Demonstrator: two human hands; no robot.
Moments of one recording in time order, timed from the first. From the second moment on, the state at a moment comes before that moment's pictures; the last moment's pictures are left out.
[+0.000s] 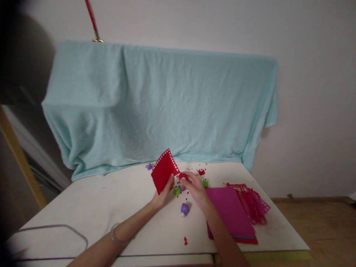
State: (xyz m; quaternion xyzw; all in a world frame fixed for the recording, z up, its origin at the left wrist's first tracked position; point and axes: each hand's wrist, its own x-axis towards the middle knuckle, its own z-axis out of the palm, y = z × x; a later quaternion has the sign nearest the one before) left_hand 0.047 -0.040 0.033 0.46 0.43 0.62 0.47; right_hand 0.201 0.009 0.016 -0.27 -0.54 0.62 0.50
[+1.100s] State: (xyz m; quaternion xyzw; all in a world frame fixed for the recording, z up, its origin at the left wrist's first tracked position) left_hand 0.050 -0.031 0.015 0.47 0.43 0.63 0.44; right_hand 0.200 0.007 0.020 -0.29 -0.54 0.62 0.49
